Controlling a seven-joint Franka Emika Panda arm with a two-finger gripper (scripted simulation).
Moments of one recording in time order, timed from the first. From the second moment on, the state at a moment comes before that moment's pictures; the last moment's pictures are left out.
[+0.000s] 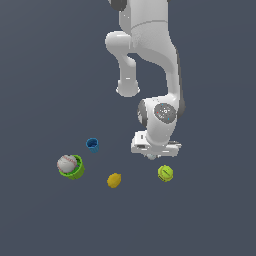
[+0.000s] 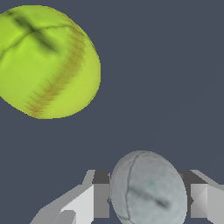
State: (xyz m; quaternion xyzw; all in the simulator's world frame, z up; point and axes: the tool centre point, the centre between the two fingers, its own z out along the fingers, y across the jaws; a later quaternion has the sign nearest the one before) arm 0.022 0.112 0.045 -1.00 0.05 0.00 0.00
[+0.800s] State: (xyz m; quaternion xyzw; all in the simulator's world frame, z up) arm 0.030 0.033 0.188 -1.00 0.05 0.00 0.00
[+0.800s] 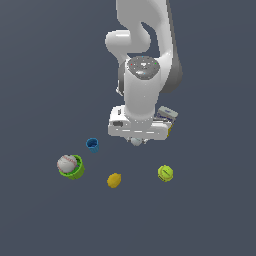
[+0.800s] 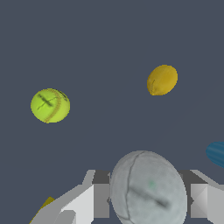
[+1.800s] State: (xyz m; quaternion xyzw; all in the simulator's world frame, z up) arm 0.045 -0.062 0.360 -1.00 0.05 0.00 0.00
